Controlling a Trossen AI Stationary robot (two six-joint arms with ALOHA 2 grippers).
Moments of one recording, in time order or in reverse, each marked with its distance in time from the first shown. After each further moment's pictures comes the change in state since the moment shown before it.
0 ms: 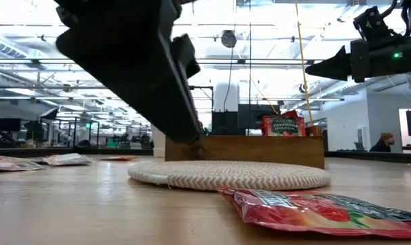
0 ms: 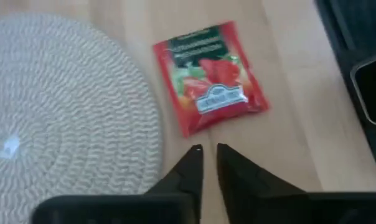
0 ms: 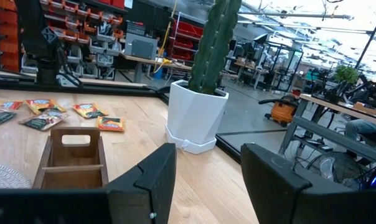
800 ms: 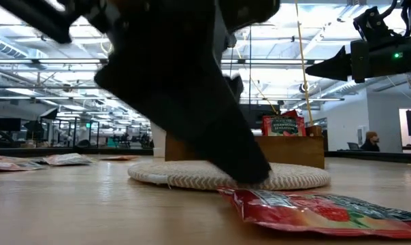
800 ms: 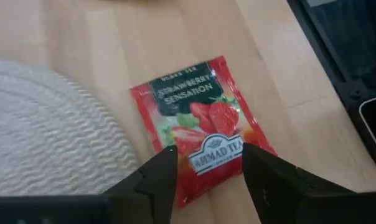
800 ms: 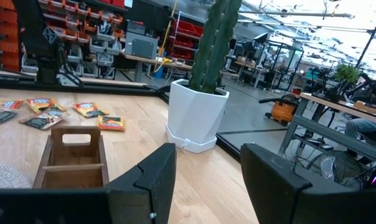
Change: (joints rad) left arm 0.060 0.106 0.001 0.243 0.136 0.112; right arm 0.000 0.000 0.000 -0.007 0.000 0.007
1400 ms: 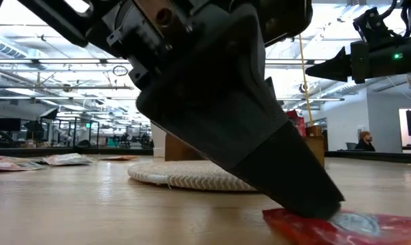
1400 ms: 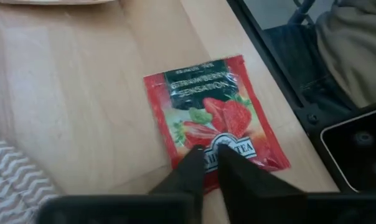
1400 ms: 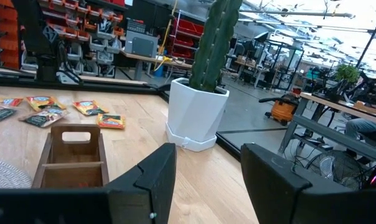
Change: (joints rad) left arm 0.028 0.080 0.004 0.100 0.213 -0.007; right arm 0.000 0.000 0.000 -0.008 0.000 0.000
